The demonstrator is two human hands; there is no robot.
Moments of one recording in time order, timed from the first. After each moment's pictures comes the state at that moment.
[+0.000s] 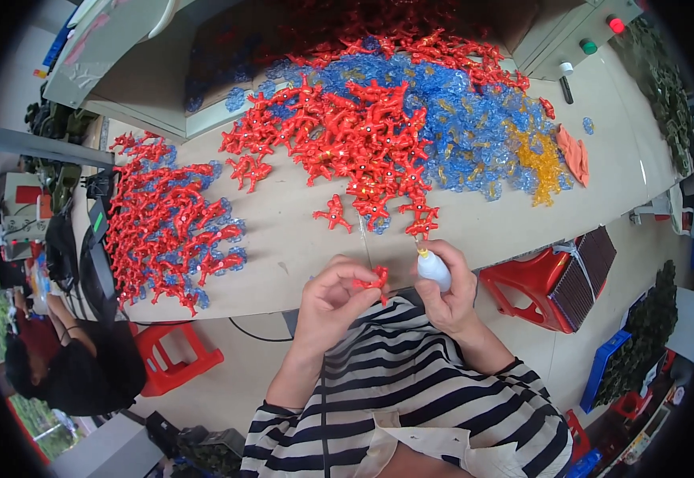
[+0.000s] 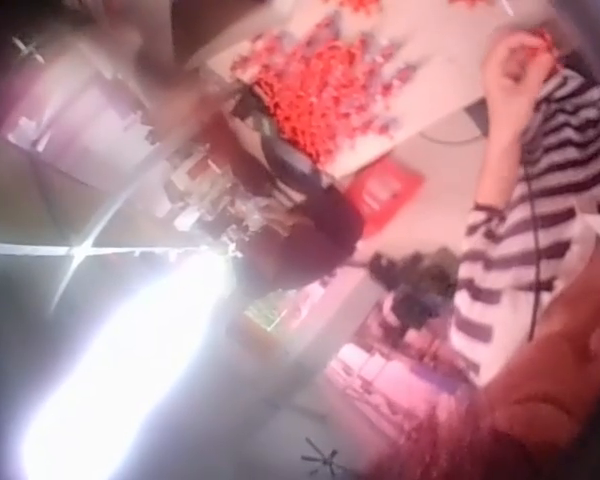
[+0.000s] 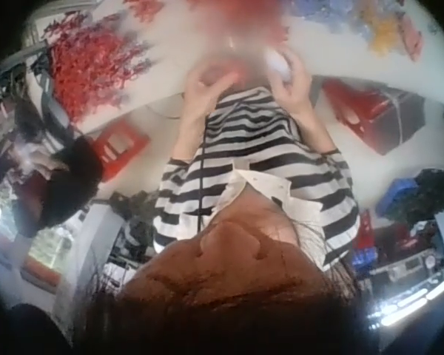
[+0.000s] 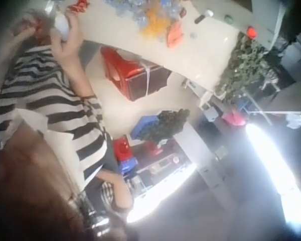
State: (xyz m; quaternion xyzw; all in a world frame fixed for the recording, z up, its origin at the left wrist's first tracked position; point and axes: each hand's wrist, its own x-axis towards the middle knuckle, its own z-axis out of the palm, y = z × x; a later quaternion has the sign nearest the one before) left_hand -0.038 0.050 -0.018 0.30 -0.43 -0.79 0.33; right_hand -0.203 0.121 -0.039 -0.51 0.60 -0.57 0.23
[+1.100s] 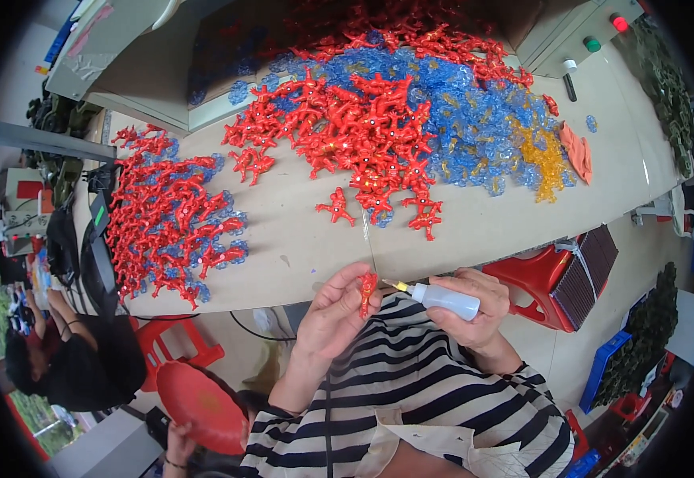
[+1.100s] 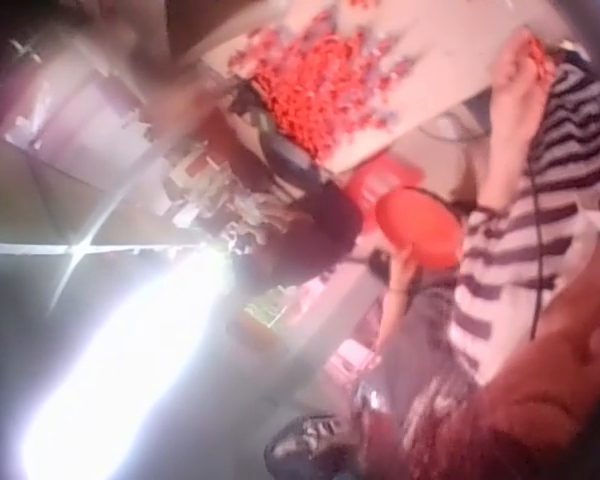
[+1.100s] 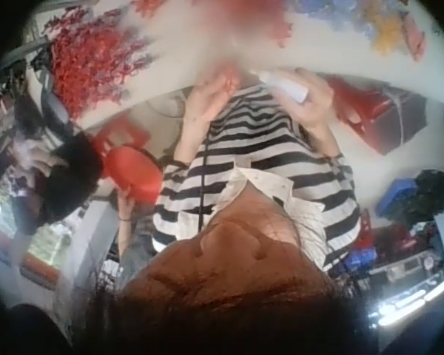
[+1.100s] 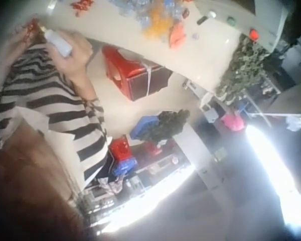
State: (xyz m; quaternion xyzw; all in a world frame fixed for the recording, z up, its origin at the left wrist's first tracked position) left_hand -0.021 0.069 -0.037 0.22 -0.10 -0.92 0.30; right_hand -0.223 0.135 -0.006 -0.60 0.54 -0.56 0.20
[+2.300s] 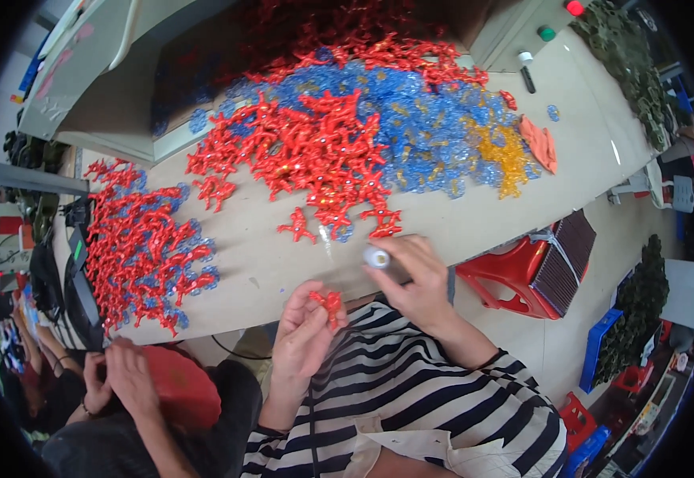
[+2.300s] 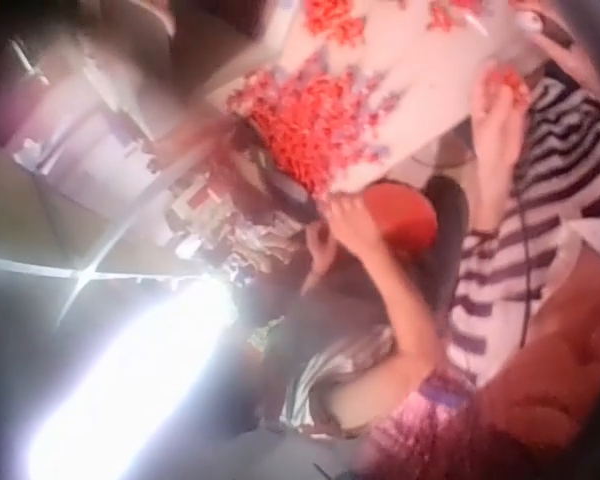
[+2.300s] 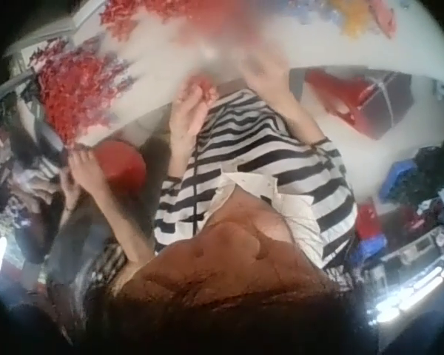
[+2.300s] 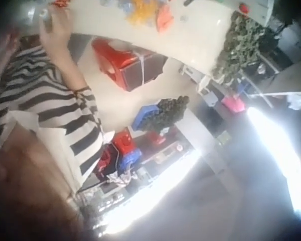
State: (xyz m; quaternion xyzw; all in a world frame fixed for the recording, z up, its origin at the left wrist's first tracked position) left_hand -0.021 0.074 -0.029 0.23 -0.14 -0.90 0.35; right_hand -0.209 0.107 -0.033 -0.56 0.66 -0.48 0.12
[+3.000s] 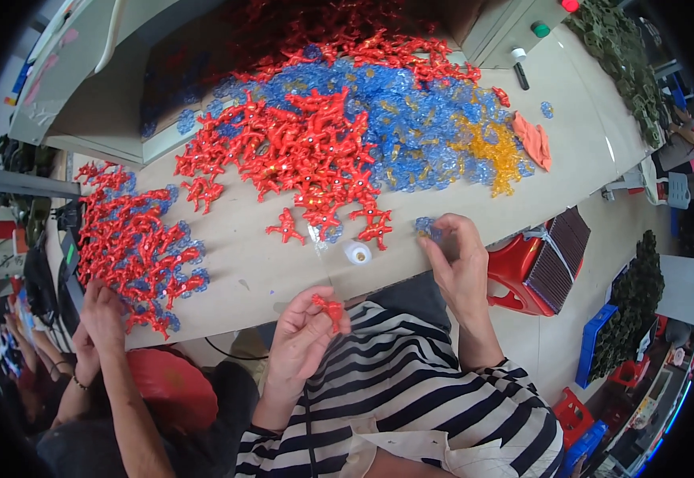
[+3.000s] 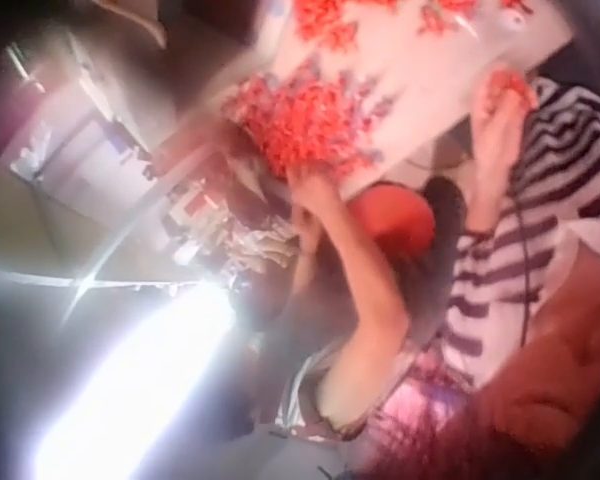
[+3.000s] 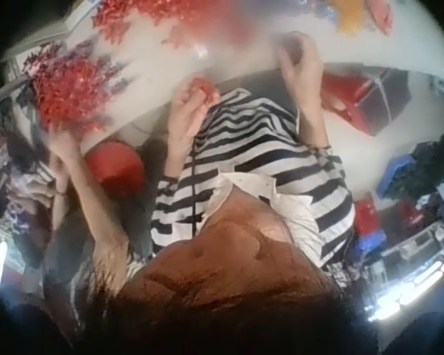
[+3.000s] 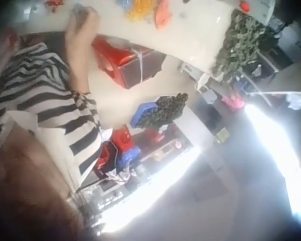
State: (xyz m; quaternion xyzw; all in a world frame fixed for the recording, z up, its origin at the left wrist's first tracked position) left_hand -0.027 0.073 -0.025 0.23 -0.18 -0.90 0.31; right_hand -0.256 0.128 -0.021 -0.42 0.78 -0.44 0.14
